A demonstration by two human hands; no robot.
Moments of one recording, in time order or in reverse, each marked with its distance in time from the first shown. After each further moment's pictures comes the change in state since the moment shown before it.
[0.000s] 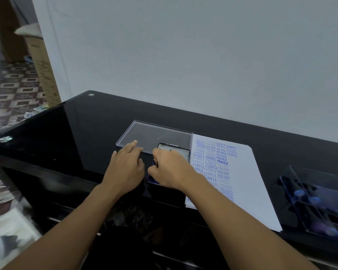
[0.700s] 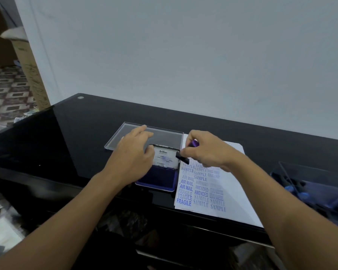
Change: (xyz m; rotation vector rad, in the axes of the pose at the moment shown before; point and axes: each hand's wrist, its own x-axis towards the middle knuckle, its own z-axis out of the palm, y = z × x) left_hand 0.006 0.064 -0.033 -0.113 0.044 0.156; right_hand -0.029 0.071 -0.090 0.414 -0.006 0.184
